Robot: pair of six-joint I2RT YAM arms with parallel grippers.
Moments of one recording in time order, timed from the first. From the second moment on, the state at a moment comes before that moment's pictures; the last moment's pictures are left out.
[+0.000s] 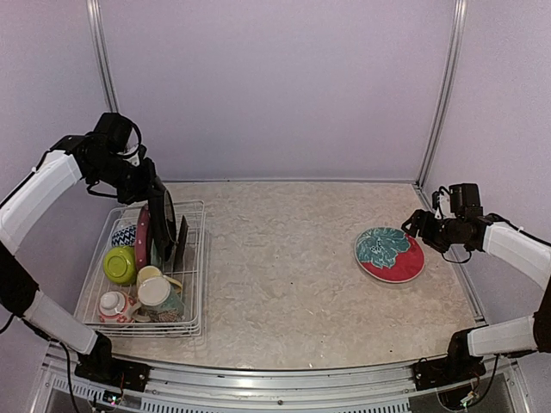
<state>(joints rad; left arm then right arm) -0.24 1.42 1.49 -0.96 0.18 -0.53 0.04 1.17 0.74 -0.32 -0.22 0.44</state>
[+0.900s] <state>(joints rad) -0.40 1.27 1.65 -0.95 0.31 -0.47 0.05 1.20 0.78 -0.32 -0.23 0.44</state>
